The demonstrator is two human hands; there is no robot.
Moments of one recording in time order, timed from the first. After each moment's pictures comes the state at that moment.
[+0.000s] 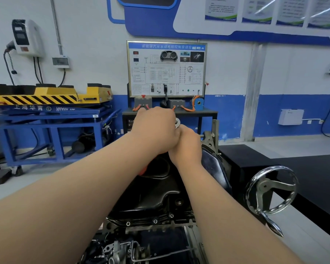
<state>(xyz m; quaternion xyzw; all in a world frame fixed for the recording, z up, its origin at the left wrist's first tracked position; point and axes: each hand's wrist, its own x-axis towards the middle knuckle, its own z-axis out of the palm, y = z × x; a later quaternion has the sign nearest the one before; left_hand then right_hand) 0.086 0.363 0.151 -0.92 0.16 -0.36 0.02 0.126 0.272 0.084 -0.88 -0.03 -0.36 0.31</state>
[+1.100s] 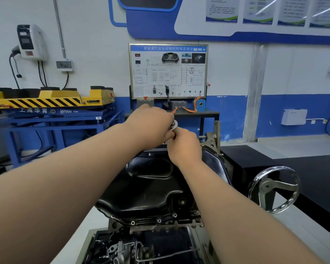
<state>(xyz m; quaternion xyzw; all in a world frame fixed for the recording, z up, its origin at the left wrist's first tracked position) 0.086 0.387 0.168 -0.90 0.24 -0.33 0.19 0.119 0.277 0.090 -0.88 -0.06 -0.33 0.32</state>
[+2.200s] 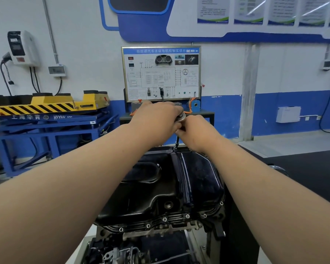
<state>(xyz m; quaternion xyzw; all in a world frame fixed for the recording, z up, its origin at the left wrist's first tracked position) 0.085 0.339 0.177 -0.90 0.26 -0.34 0.07 0.121 0.200 0.139 -0.93 -0.19 -0.27 0.16</state>
